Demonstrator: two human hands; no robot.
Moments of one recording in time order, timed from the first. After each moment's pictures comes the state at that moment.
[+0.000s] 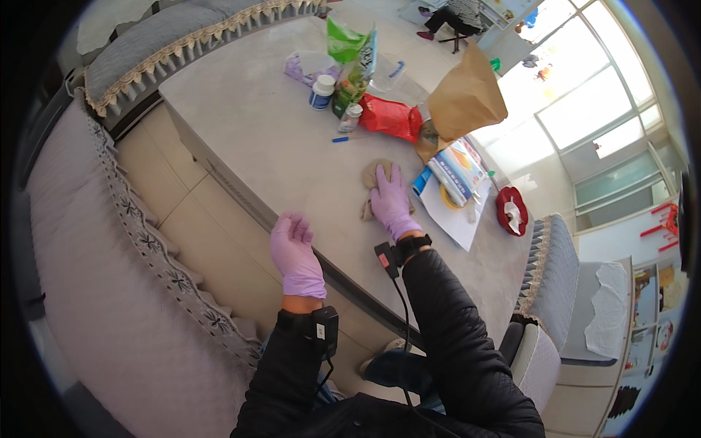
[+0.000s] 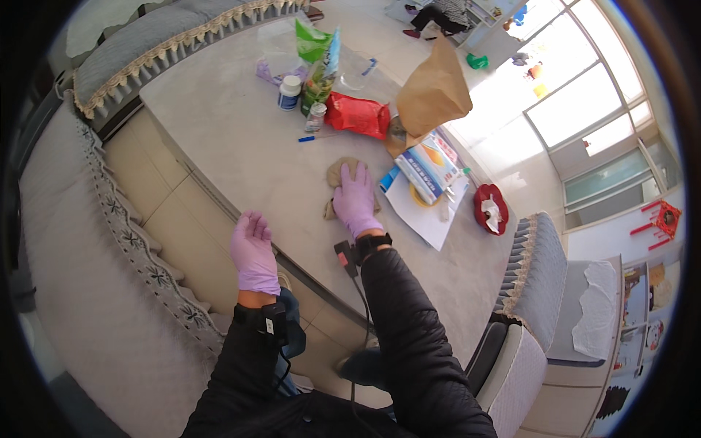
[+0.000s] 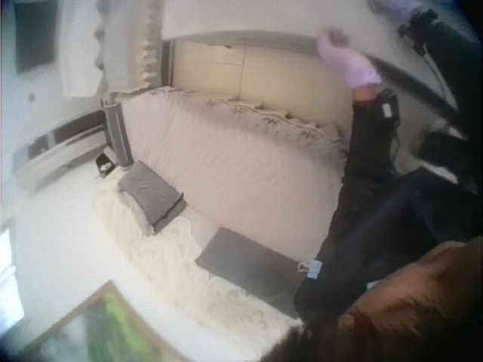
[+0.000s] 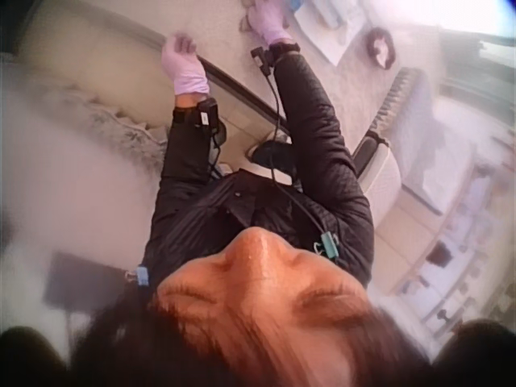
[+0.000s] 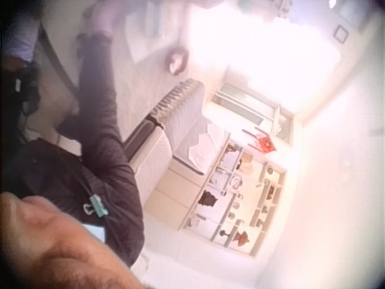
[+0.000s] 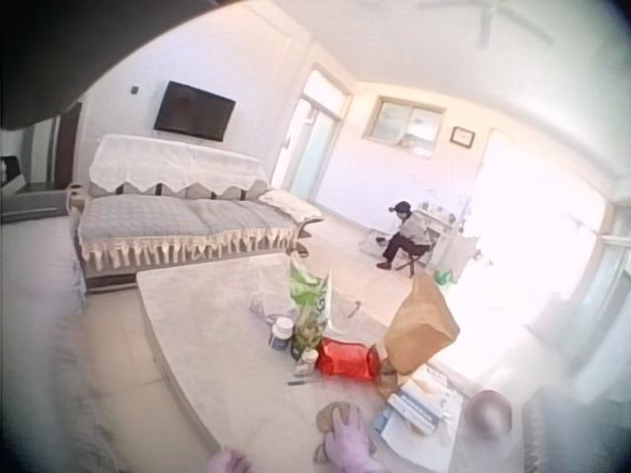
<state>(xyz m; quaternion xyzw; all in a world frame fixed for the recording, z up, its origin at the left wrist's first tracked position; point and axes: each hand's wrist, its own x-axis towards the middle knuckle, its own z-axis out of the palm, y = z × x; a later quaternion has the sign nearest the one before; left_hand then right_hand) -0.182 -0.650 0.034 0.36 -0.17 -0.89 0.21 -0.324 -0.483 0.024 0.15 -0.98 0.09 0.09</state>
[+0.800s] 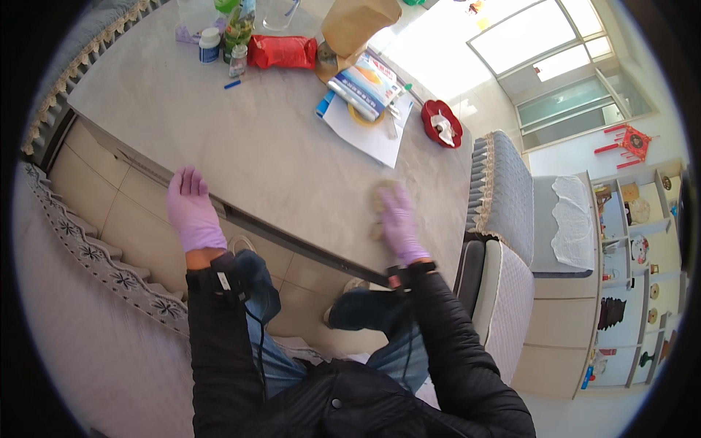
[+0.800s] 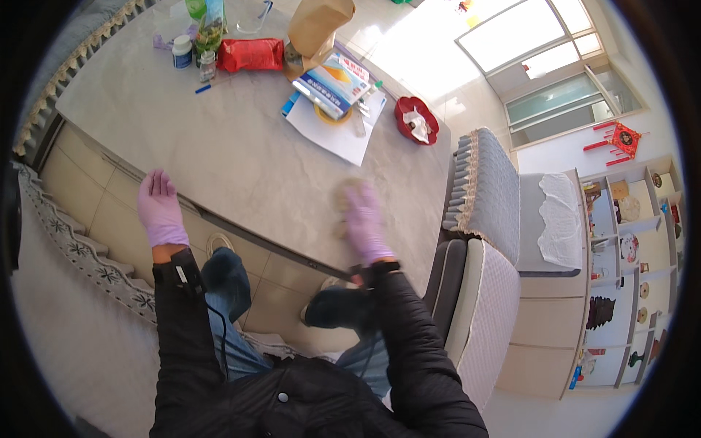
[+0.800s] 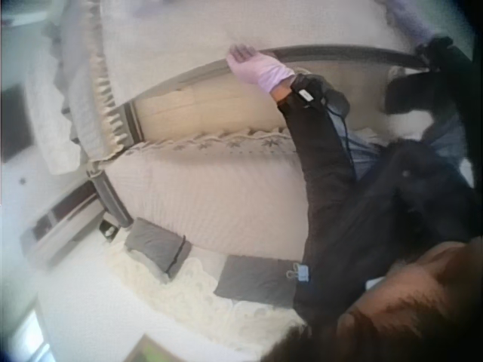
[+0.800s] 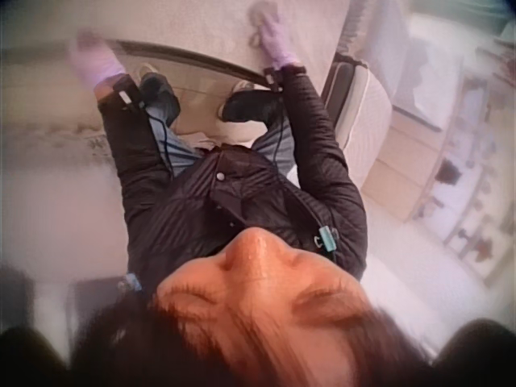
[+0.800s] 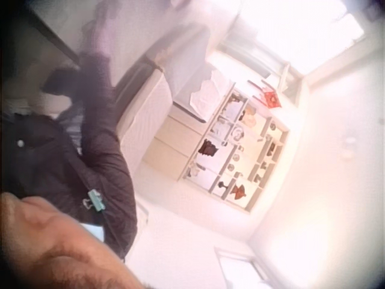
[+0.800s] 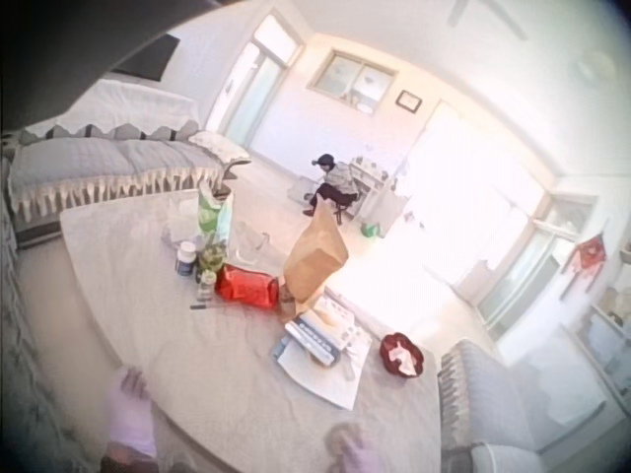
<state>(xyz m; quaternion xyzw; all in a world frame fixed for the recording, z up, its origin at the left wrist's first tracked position) -0.189 -0.670 -0.002 0.34 -0.20 -0.90 0.19 -0.115 -0.253 0.026 0.00 -0.99 0.15 0.05</state>
